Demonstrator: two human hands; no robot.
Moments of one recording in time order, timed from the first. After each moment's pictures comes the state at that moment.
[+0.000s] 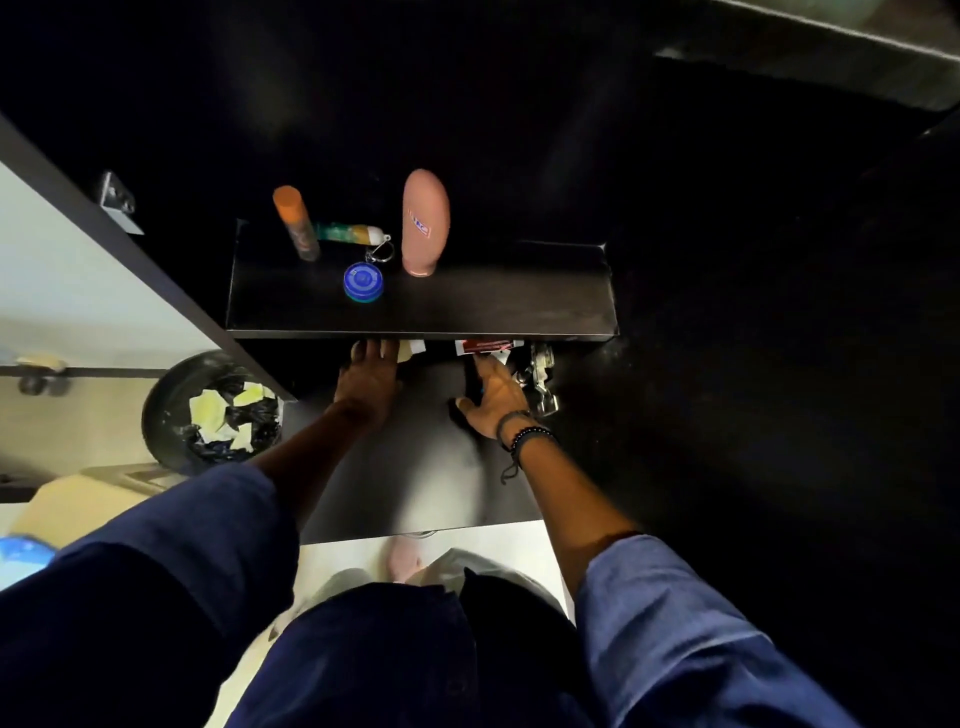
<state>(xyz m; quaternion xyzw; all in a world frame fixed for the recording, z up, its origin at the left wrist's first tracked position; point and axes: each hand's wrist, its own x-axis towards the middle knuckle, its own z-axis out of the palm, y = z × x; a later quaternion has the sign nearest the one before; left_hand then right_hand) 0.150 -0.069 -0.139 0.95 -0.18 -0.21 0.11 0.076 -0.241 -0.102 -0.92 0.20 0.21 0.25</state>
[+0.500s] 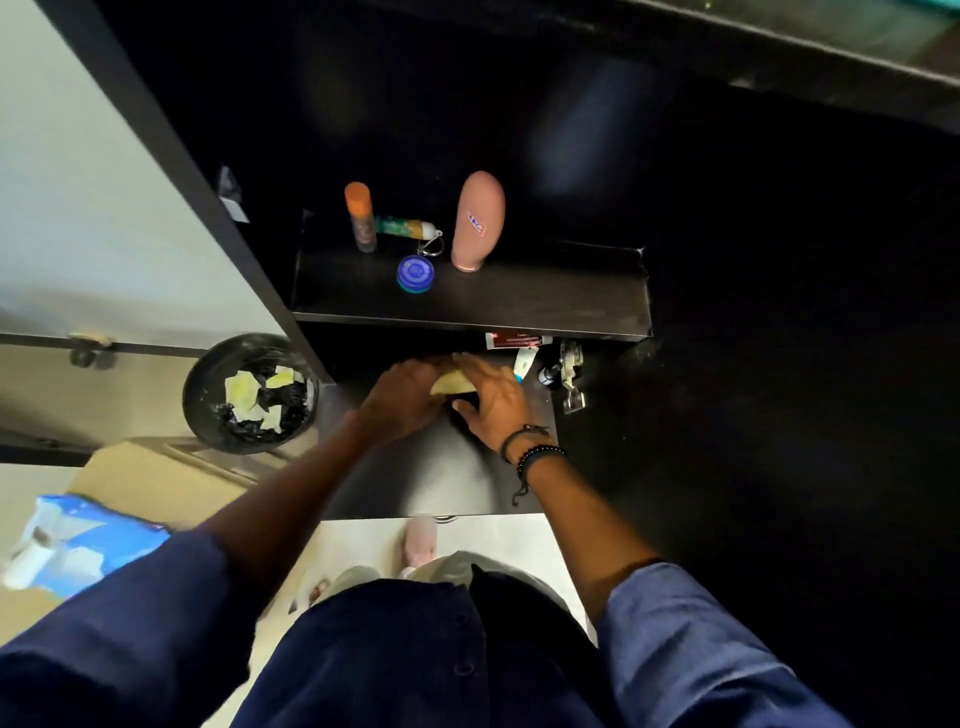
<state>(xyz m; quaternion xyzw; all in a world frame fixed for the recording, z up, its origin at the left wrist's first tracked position) 0.117 -0.047 -0.091 0.92 -0.24 -0.22 0.23 0.062 -0.202 -0.090 -0.97 0.02 0.11 0.21</state>
